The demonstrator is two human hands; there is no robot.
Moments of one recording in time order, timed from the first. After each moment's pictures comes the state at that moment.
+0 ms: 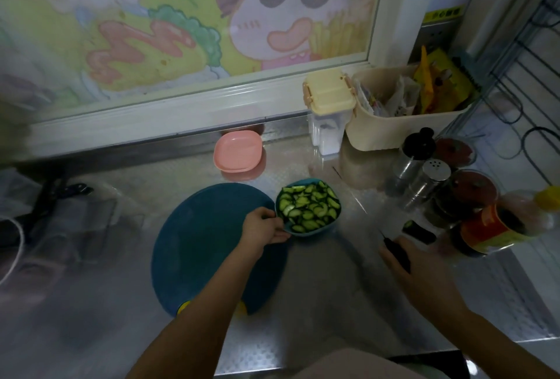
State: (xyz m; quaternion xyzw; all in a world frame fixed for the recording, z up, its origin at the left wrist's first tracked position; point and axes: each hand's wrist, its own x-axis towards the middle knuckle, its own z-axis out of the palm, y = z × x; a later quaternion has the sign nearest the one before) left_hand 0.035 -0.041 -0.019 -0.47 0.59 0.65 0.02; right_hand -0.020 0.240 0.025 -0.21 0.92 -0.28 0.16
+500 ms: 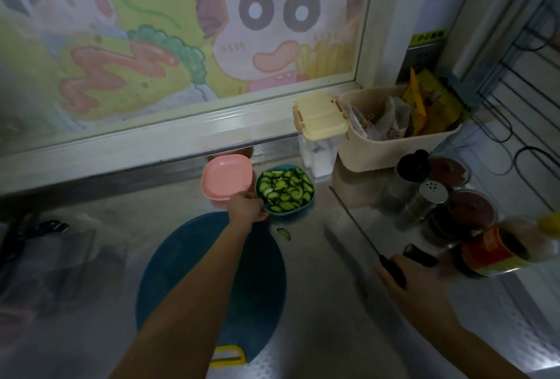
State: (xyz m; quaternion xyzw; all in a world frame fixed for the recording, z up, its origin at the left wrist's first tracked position) left_hand -0.058 -0.118 -0.019 -0.51 0.63 0.59 -0.02; right_hand -0.044 0.216 0.009 -0.16 0.93 -0.30 0.16
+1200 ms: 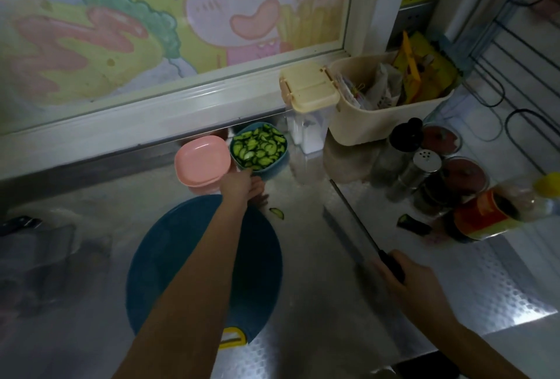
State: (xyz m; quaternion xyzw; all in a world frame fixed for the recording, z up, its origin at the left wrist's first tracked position) left_hand -0.069 -0.112 -0.010 -0.50 0.51 0.70 -0.05; right_hand -0.009 0.222 -0.005 -0.10 0.92 -0.33 0.20
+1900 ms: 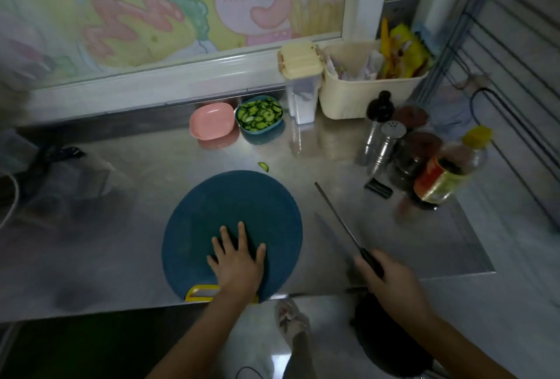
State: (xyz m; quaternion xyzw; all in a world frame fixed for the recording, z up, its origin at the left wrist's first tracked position) left_hand 0.159 0.069 -0.051 -0.45 0.87 0.11 0.15; right_hand 0.048 0.316 -0.021 -0.20 0.88 -0.38 0.22
